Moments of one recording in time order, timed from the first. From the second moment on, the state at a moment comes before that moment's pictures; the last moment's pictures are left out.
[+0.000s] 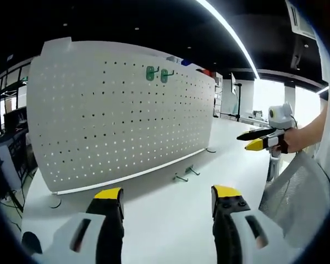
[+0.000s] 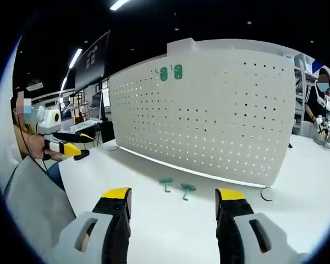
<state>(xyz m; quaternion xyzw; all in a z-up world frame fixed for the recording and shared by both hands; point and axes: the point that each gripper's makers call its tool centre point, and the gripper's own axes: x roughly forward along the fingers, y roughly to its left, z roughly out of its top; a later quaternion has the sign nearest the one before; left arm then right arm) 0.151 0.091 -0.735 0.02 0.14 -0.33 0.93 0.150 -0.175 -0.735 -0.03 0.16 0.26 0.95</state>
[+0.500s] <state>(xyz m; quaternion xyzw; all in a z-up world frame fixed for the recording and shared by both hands) 0.171 0.071 -0.726 0.04 0.14 -0.36 0.92 0.150 -0.175 -0.737 -0.03 0.16 0.26 0.95</state>
